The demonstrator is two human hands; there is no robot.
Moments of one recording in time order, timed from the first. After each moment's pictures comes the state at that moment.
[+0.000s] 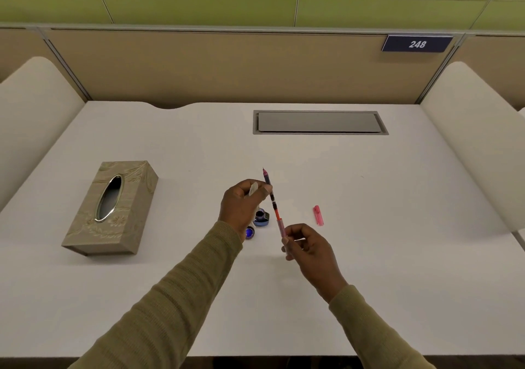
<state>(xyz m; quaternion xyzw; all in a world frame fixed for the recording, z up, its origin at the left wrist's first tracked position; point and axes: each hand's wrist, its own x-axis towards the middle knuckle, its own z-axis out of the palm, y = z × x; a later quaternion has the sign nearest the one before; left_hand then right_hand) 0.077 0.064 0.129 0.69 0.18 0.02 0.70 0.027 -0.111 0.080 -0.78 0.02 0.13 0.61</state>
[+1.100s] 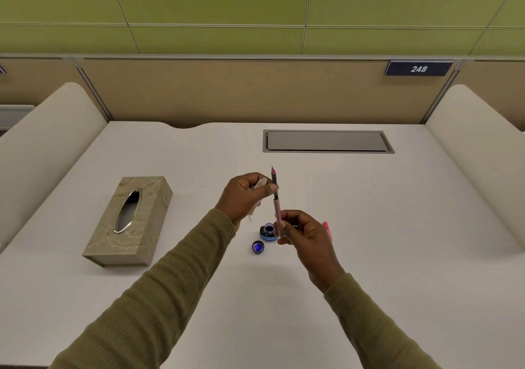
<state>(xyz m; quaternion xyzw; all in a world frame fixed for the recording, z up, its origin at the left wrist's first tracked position) 0.090 0.096 0.179 0.76 0.05 0.01 0.65 0.052 -0.075 0.125 -0.71 -0.03 0.12 0.69</state>
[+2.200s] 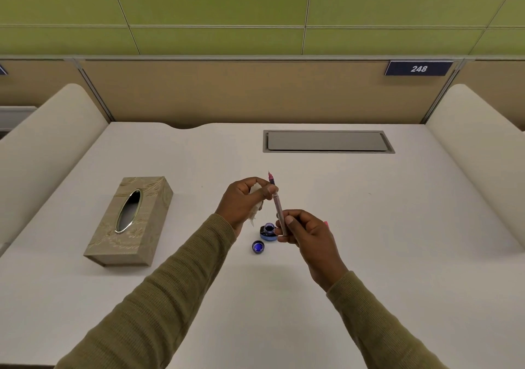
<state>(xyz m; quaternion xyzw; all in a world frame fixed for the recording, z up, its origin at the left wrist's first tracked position) 0.086 0.096 0.167 0.71 0.05 0.00 0.70 0.051 -0.077 0.136 -0.69 0.00 0.12 0.71</state>
